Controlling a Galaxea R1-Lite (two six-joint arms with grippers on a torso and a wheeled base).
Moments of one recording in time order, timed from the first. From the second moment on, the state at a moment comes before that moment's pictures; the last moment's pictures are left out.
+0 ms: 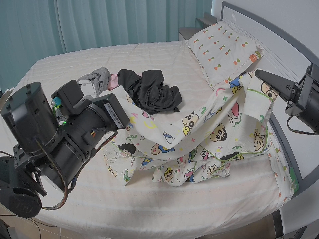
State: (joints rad) left arm -0.79 1.53 -0.67 -1.00 0.48 -0.30; right arm 0.54 1.26 -0.72 -0.71 0.23 0.57
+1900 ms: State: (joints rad) left arm -0.94 1.14 -0.58 -0.67 0.47 -0.30; right arm 0.57 0.90 -0.68 -0.53 0.52 0.82
